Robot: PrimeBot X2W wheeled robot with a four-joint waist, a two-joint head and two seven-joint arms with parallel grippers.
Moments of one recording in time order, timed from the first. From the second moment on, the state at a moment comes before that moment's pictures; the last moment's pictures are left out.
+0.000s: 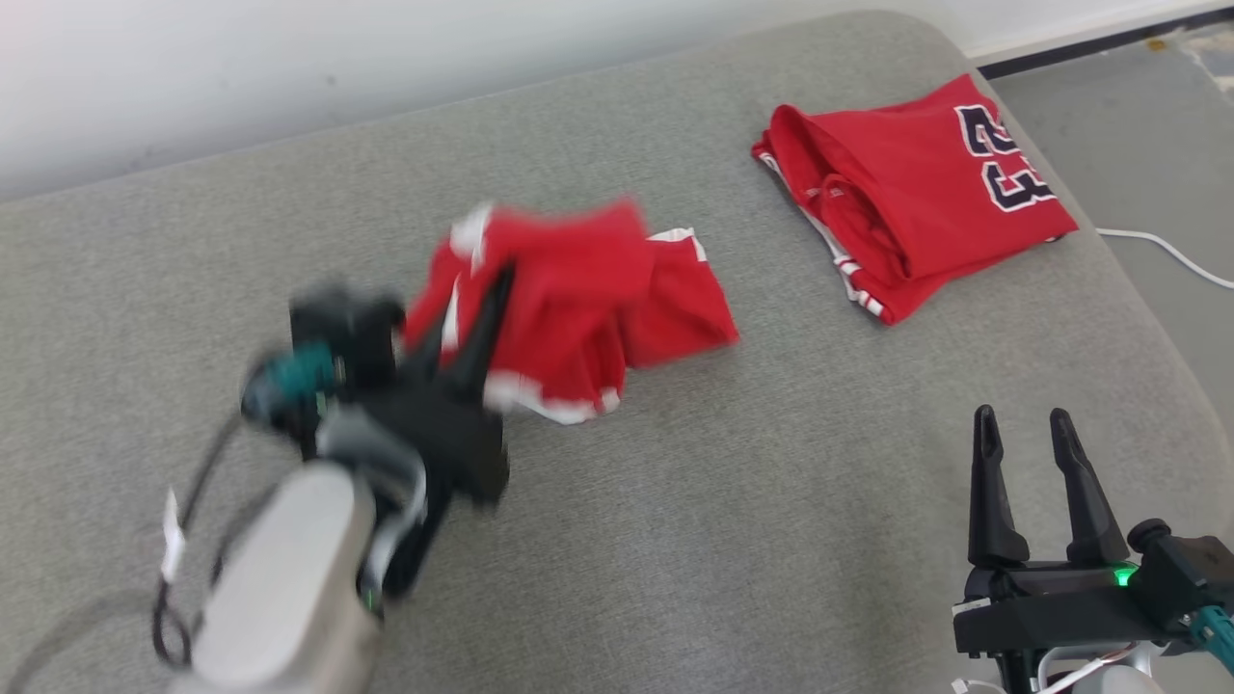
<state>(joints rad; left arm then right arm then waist) -0.64 0.17 -0.42 0.33 -0.48 -0.08 -0.05 -0.10 -0.05 -0.04 0.11 0.26 0.13 -0.26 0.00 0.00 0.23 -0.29</state>
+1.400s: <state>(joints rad) 0.05 0.19 0.01 0.00 -0.30 -0.04 -0.26 0.01 -0.09 0.00 0.09 0.20 0.13 -0.26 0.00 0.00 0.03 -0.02</state>
